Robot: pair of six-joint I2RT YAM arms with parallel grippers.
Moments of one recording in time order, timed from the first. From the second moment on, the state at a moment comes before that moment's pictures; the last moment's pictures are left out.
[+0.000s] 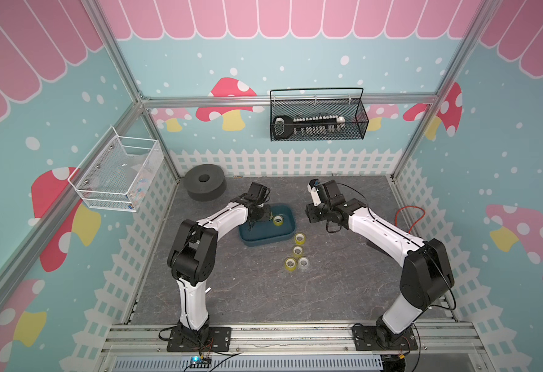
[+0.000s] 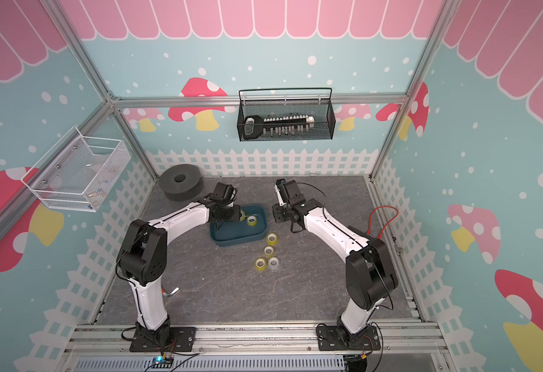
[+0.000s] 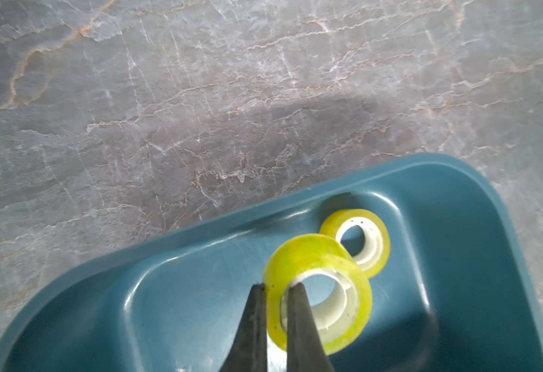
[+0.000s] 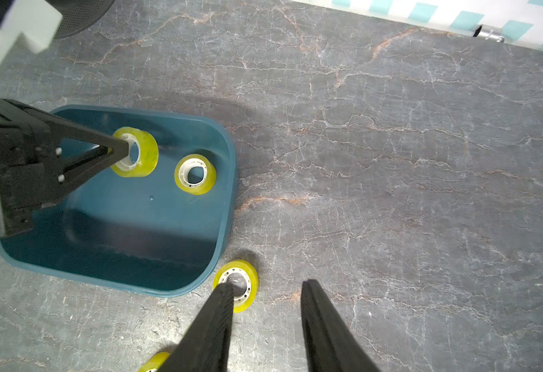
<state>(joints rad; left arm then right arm) -0.39 1.97 1.44 -0.47 -0.03 -0.33 0.50 1.68 1.36 -0.51 0.03 0.16</state>
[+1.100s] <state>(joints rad) -0.39 2.04 1.44 -0.48 -0.05 -0.34 0.48 1.70 1.35 -0.49 0.00 0.16</state>
